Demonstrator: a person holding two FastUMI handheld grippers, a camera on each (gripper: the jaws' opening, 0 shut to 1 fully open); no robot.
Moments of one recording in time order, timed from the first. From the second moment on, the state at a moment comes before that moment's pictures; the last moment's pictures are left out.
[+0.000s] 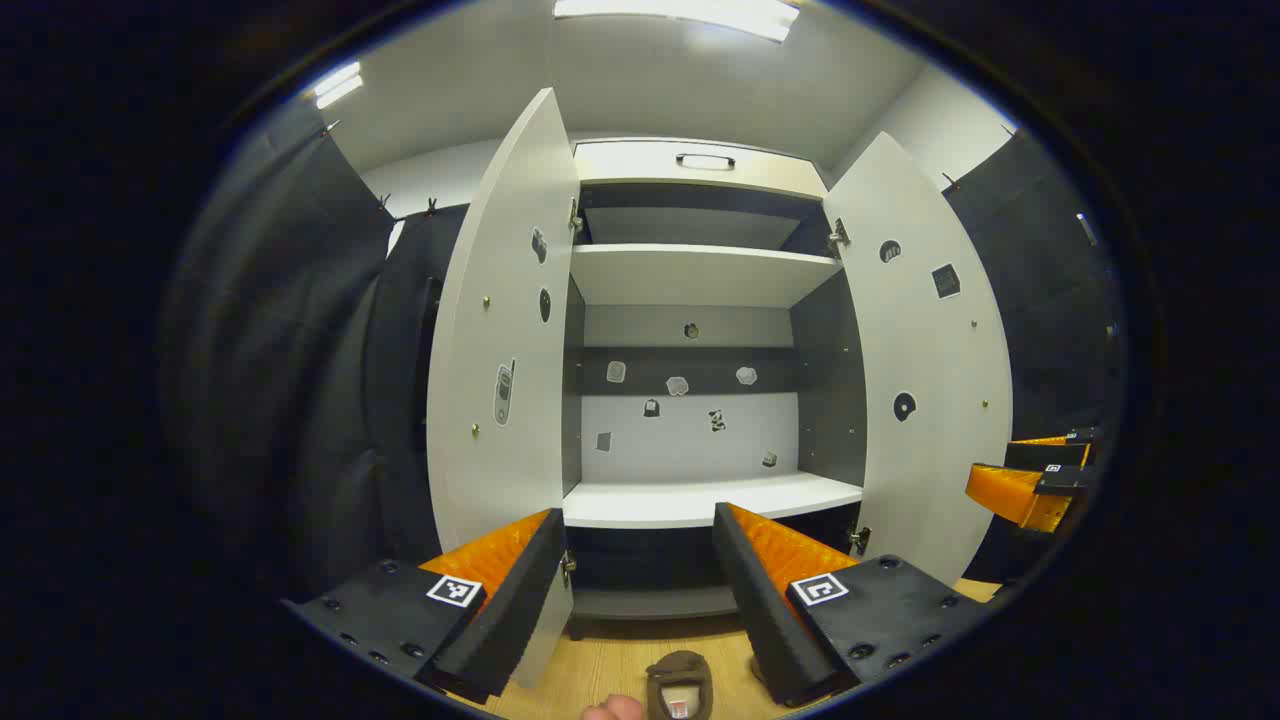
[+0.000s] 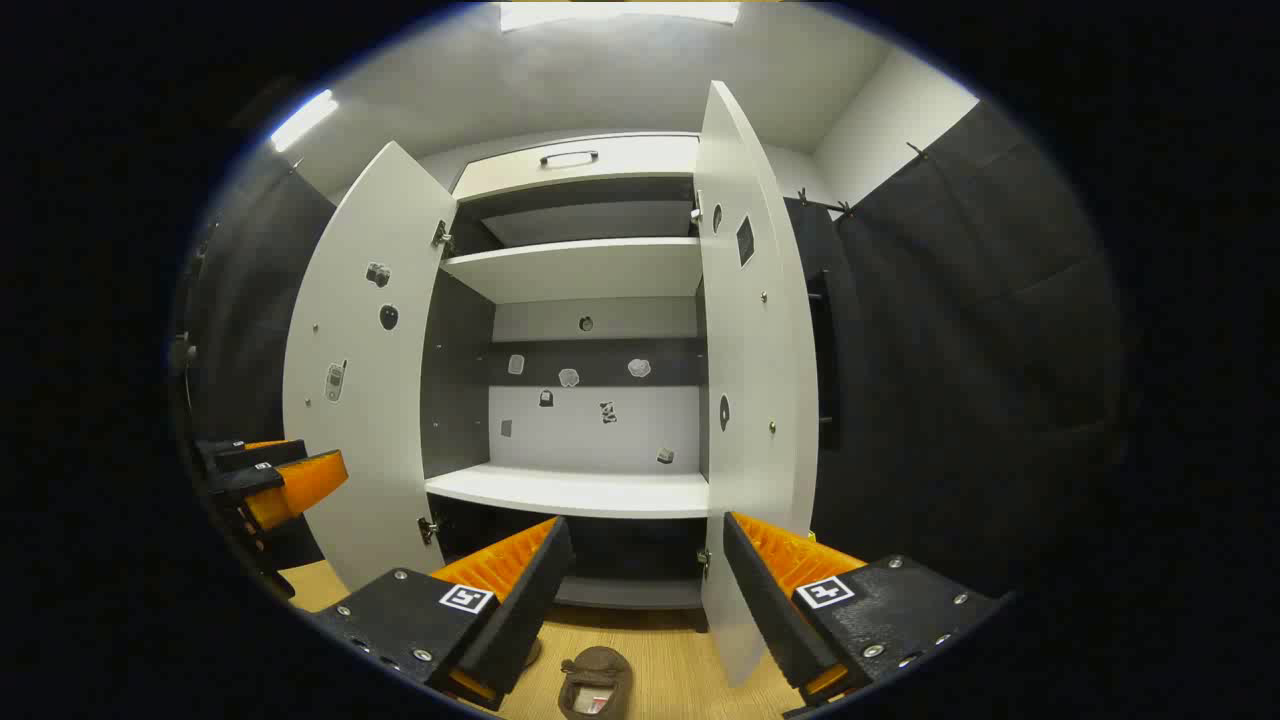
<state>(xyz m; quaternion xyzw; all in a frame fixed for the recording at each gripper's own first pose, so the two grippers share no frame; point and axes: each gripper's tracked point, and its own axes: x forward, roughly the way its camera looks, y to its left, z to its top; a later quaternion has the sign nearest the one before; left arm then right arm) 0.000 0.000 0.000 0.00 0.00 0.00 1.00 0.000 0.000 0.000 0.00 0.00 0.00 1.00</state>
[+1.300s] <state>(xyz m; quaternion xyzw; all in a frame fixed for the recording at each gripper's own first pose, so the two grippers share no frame) -0.003 0.018 -0.008 0.00 0.01 0.02 1.00 0.016 0.015 -0.017 -0.02 0.01 0.01 1.00</state>
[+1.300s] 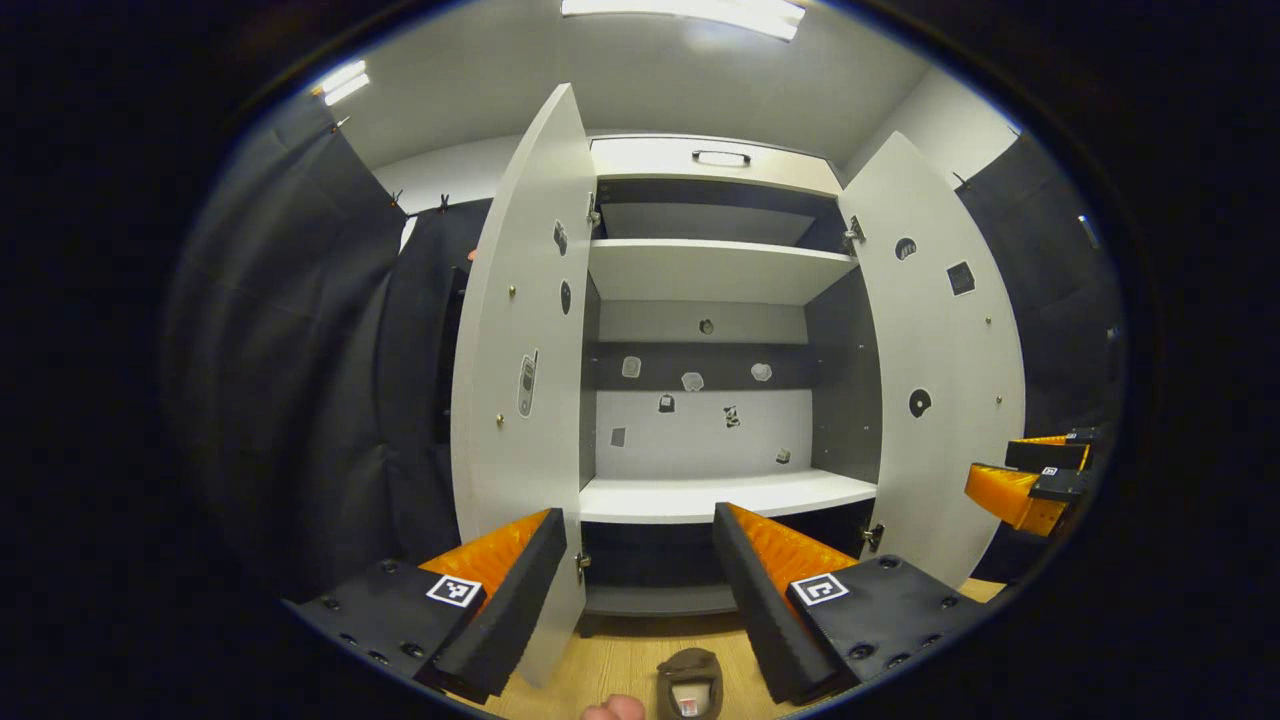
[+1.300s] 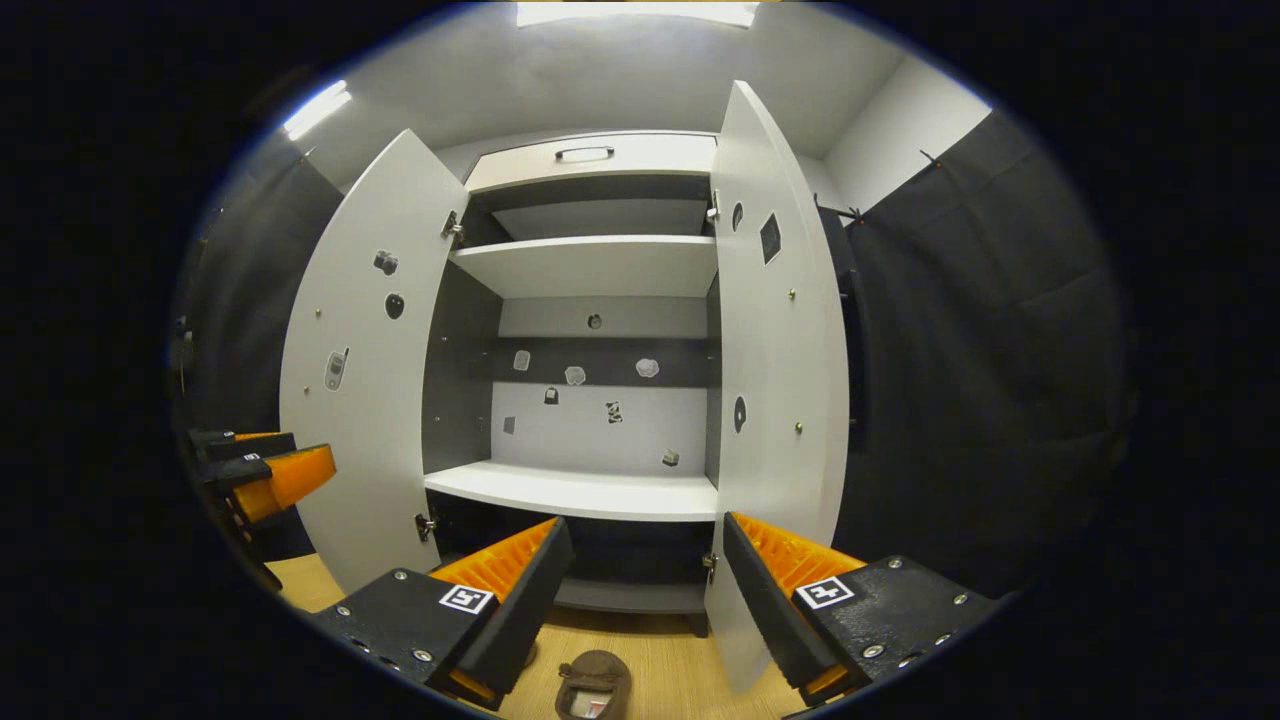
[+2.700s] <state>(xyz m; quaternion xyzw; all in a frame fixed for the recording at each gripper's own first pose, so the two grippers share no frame) -0.004 0.024 -0.033 0.00 0.03 0.03 1.00 0.068 0.038 -0.441 -0.05 0.38 0.08 0.92</state>
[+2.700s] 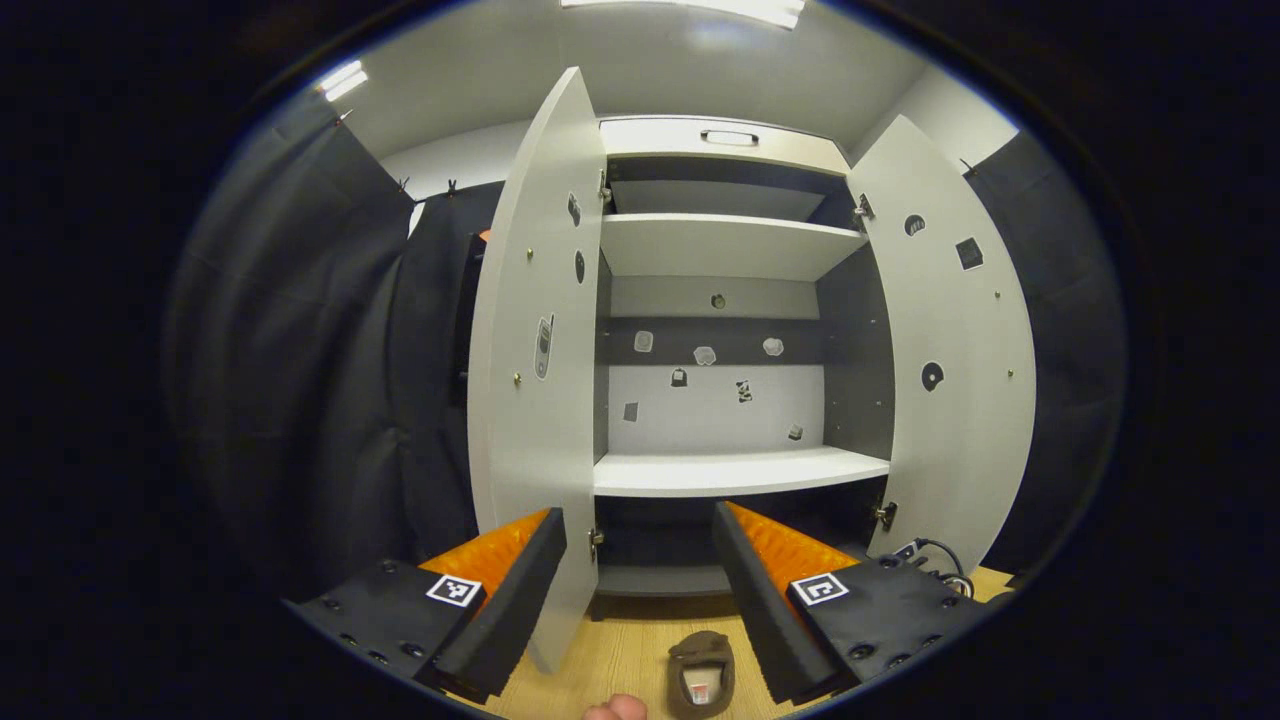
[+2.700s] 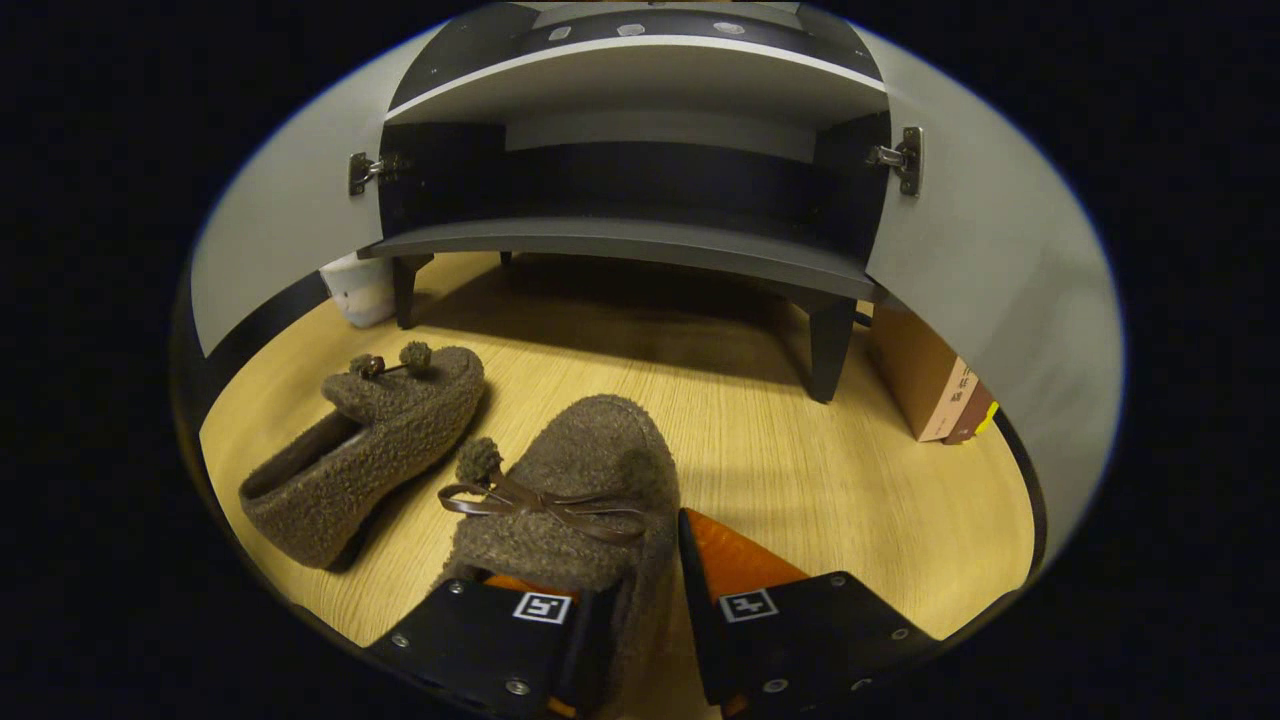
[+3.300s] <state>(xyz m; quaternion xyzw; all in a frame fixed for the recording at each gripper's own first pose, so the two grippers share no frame) 0.008 0.014 -0.037 0.02 0.03 0.01 1.00 0.082 0.040 -0.298 -0.03 0.24 0.03 0.97</state>
